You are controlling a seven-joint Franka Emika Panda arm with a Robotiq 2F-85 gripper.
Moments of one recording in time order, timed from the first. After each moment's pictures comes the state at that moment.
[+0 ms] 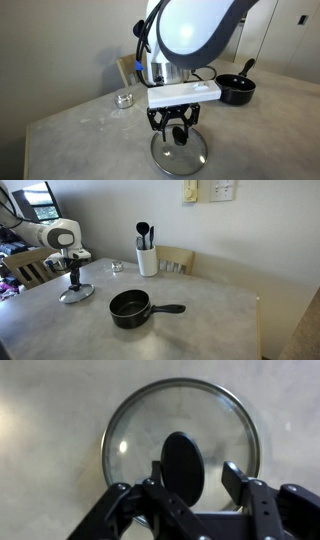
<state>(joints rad) 0.37 0.66 0.06 -1.76 0.14 2.27 0.89</state>
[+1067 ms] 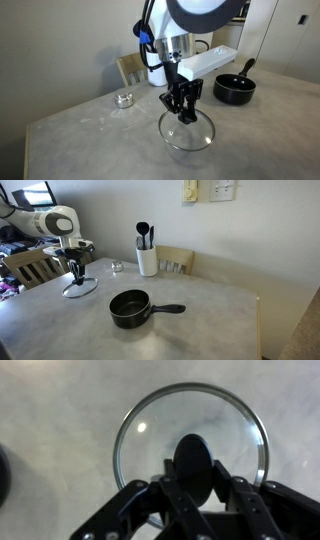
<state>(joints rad) 0.33 0.56 0.07 -1.76 -0.03 2.13 0.46</state>
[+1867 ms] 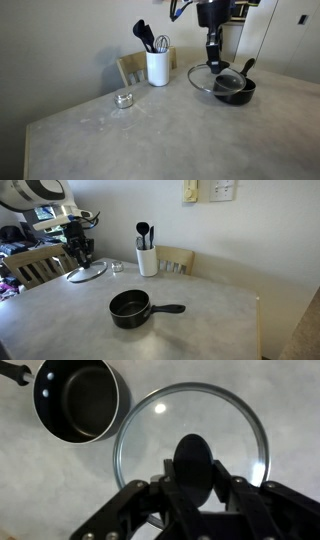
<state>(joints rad) 0.21 0.26 0.07 -1.90 -0.24 2.00 -0.07</state>
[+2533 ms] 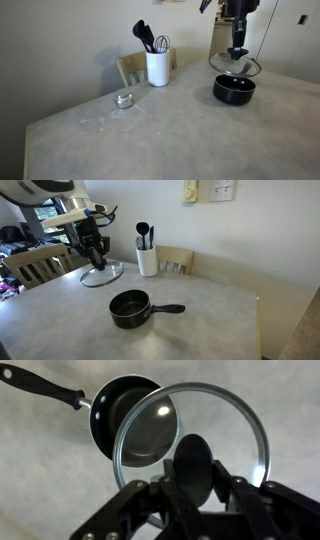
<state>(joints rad) 0.05 0.14 0.02 -2.04 -0.25 2.10 -0.27</state>
